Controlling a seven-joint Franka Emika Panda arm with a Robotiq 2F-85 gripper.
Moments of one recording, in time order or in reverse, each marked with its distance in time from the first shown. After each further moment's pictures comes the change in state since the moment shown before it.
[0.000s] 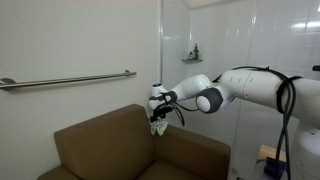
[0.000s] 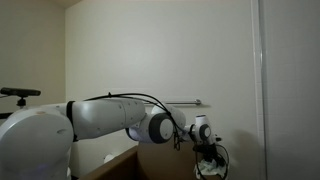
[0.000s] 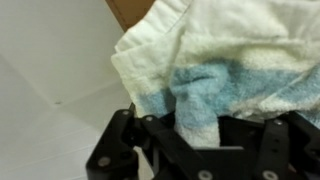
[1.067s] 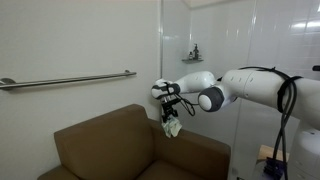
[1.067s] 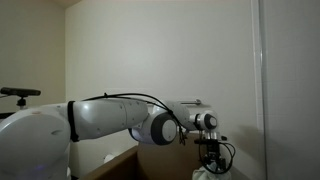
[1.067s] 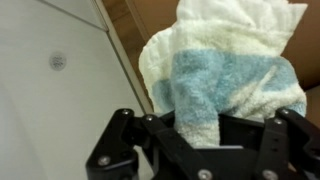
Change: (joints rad) arm -0.060 -0.001 0.005 0.180 0.001 -0.668 -0.108
